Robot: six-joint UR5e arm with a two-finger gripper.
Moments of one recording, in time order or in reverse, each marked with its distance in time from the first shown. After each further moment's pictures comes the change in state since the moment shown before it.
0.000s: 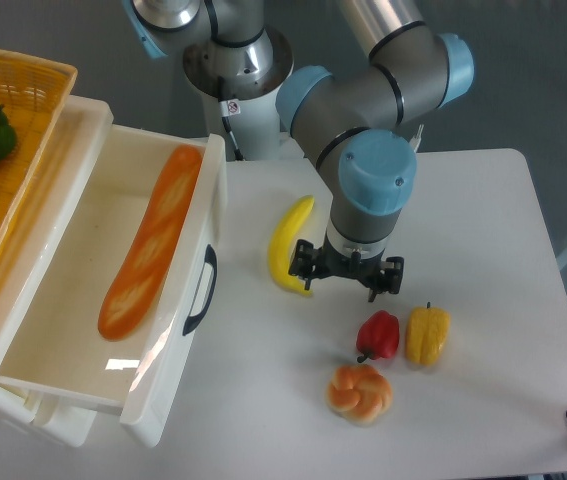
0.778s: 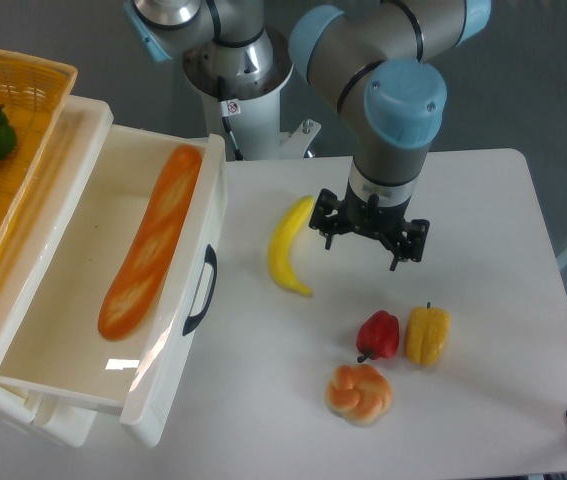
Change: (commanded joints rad) arm 0.075 0.064 -0.006 0.000 0.169 0.138
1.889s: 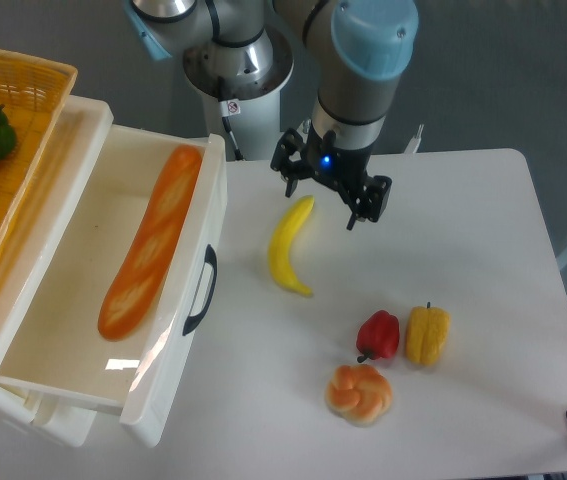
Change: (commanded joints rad) arm 0.009 0.129 0.008 -0.198 -0.156 0.247
